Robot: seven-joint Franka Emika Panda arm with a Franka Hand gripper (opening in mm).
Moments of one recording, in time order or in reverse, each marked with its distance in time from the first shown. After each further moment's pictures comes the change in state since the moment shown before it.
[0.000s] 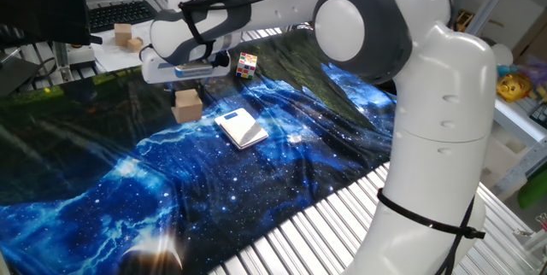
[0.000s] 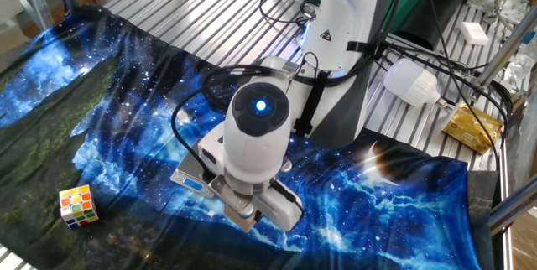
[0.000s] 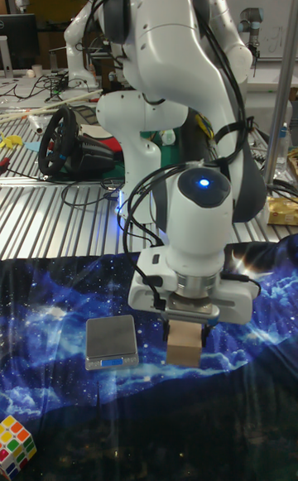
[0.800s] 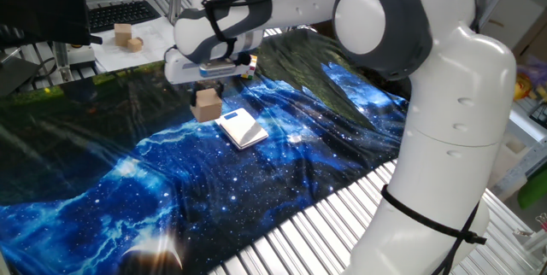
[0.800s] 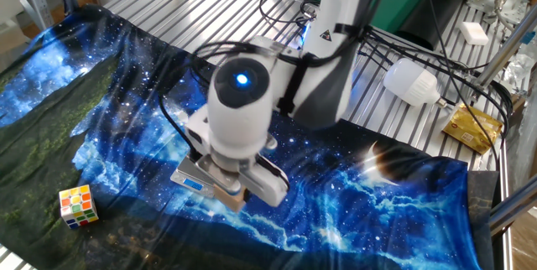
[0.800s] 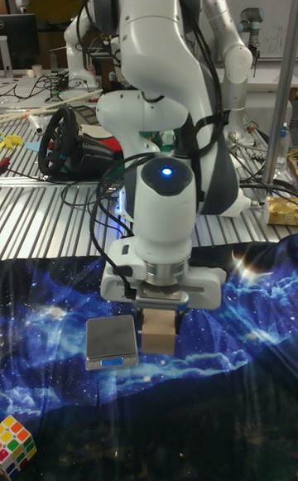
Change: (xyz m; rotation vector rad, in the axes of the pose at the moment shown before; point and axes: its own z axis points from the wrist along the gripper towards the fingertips) arm 0.014 -0.049 -0.004 -0.003 0.005 -0.059
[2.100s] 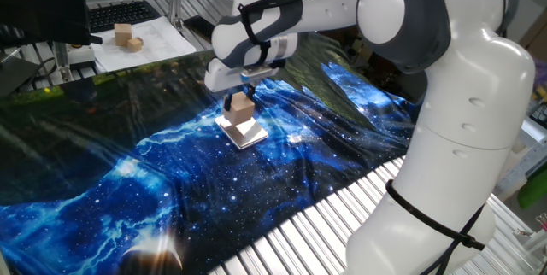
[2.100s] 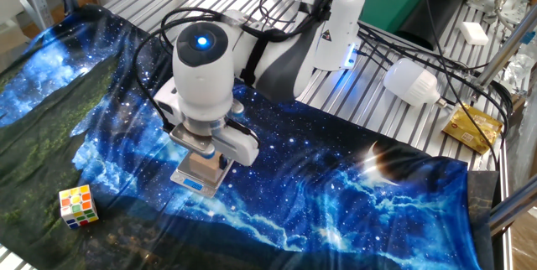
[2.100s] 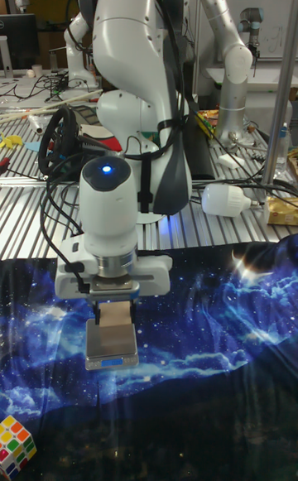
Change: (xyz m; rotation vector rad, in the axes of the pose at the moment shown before) arm 0.023 -0.081 0.014 0.000 -0.005 -0.148
